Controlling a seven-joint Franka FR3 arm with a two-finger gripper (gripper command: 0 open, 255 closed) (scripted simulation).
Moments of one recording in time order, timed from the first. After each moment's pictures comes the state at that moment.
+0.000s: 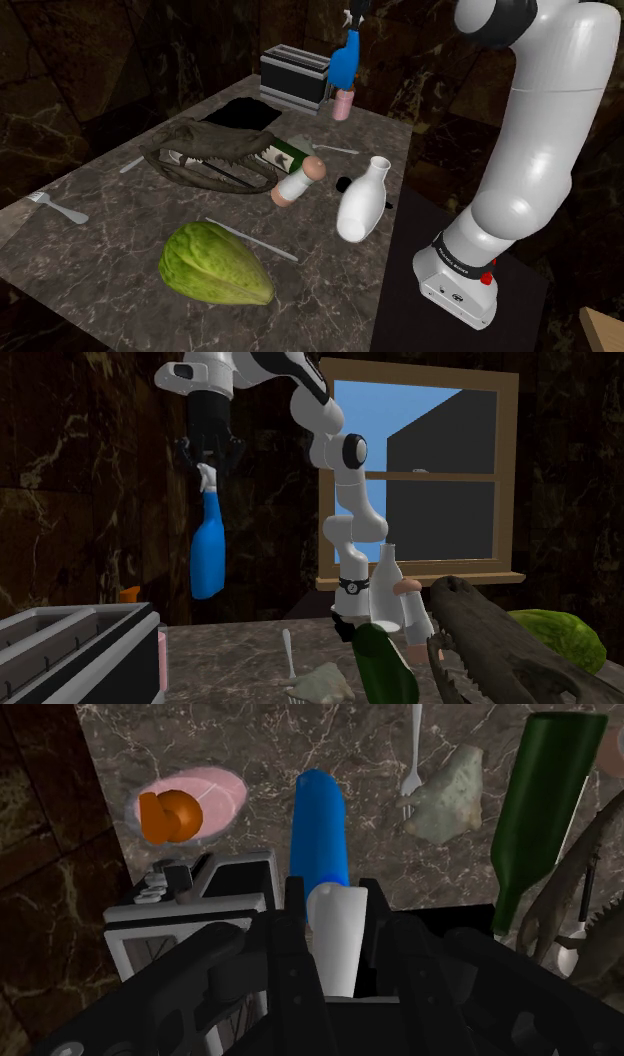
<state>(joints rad) -0.14 0.40 -0.28 -1.07 0.11 1.45 -0.65</state>
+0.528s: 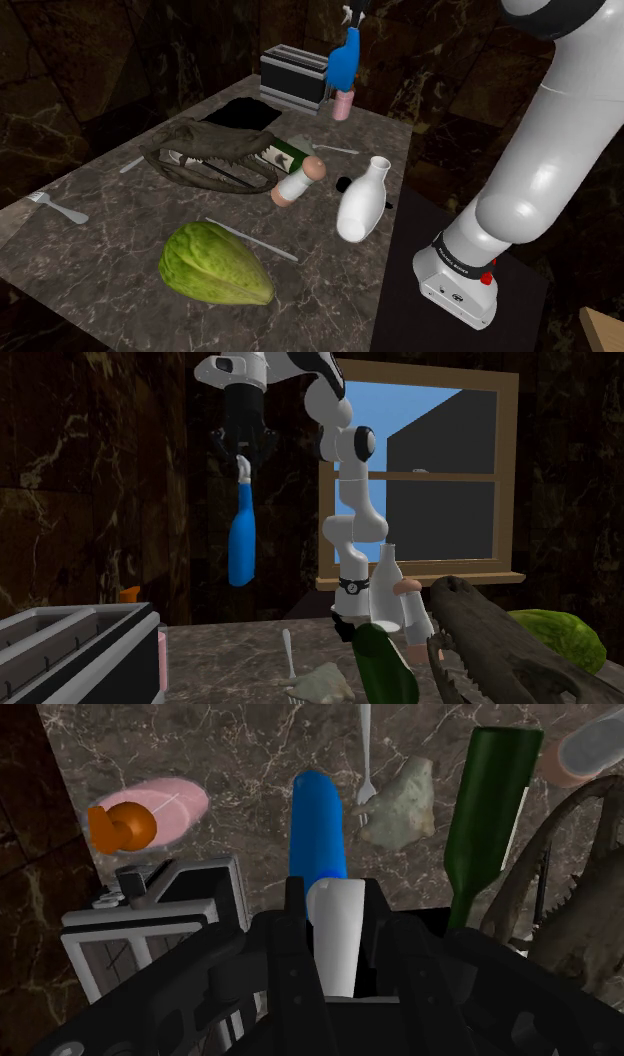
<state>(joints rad) -0.05 0.20 -0.26 -1.29 0.05 1.48 -0.57</state>
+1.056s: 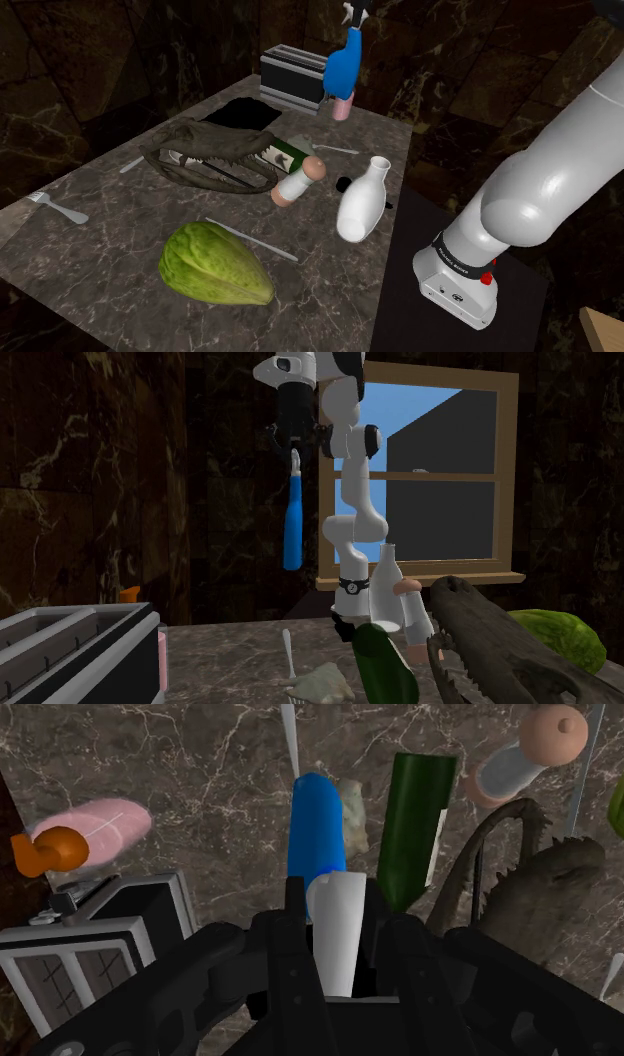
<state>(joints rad) 0.06 -0.07 -0.19 -1.57 -0.01 1.50 -0.40</state>
